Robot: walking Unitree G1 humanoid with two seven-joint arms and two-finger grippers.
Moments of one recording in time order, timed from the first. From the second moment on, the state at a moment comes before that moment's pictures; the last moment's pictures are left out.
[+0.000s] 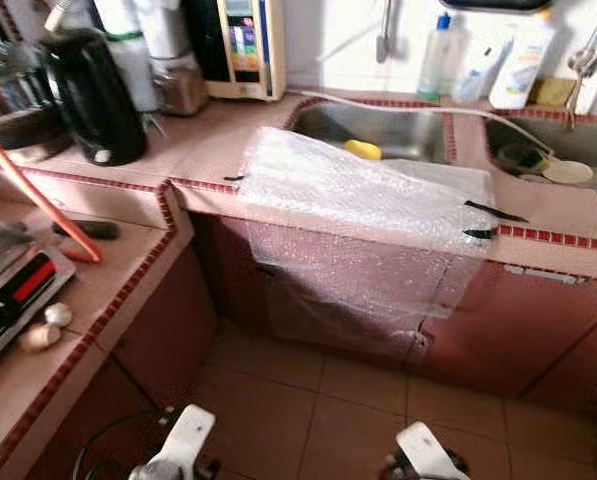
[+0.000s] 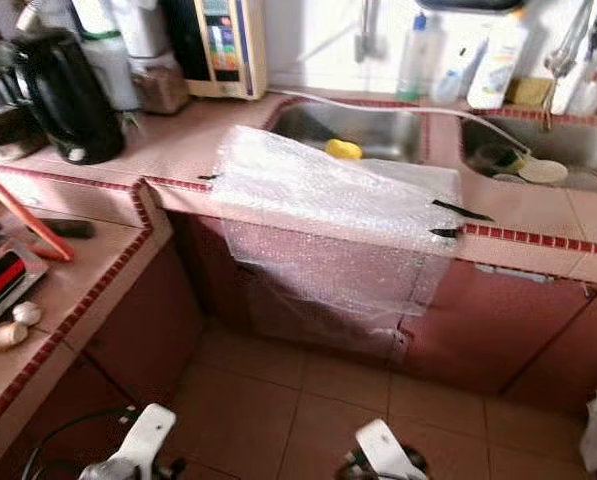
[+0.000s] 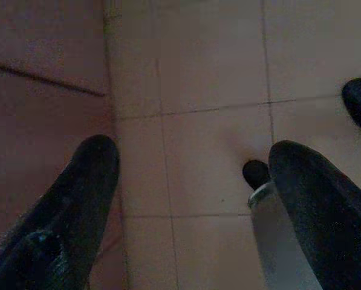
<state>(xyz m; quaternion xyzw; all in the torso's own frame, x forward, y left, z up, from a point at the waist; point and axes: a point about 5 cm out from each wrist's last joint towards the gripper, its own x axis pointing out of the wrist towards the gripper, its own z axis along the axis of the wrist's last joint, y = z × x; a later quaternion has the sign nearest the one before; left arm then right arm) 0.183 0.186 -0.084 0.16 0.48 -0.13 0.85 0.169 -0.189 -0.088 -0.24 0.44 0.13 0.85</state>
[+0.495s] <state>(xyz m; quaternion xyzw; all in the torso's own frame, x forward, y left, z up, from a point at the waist) 0.167 0.184 -0.092 0.16 0.50 -0.13 0.84 0.174 -0.190 -0.085 -0.28 0.43 0.17 0.84</state>
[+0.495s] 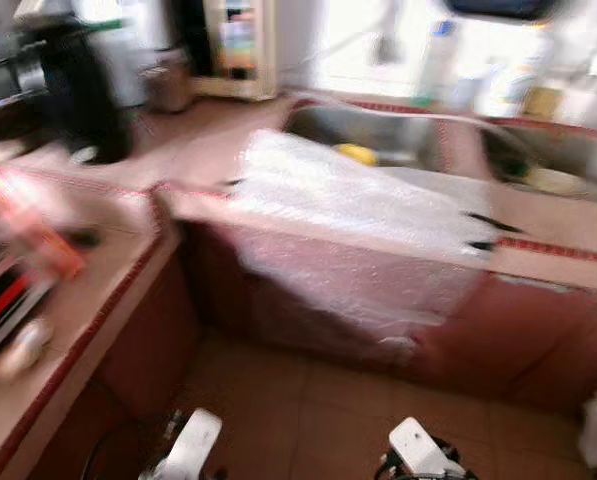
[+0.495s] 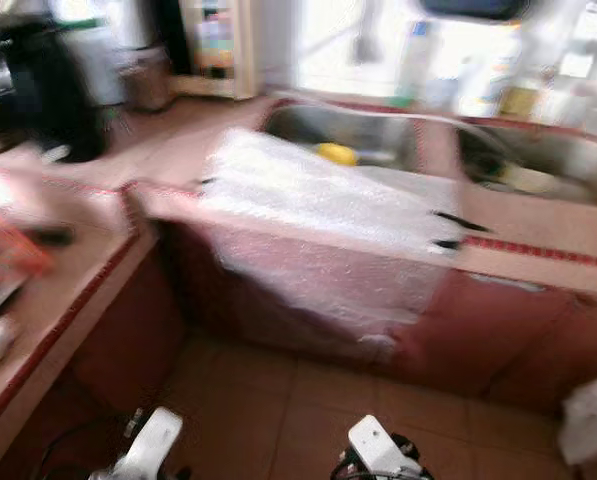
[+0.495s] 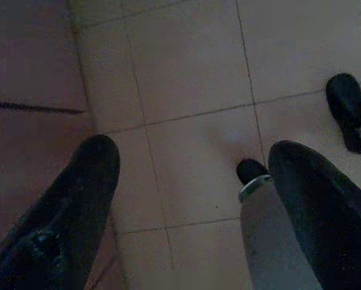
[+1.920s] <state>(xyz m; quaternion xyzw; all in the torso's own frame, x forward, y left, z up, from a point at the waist) 0.139 0.198 -0.101 0.13 0.52 -0.08 0.84 0.204 -0.185 -0.071 -0.34 0.40 0.25 0.81</state>
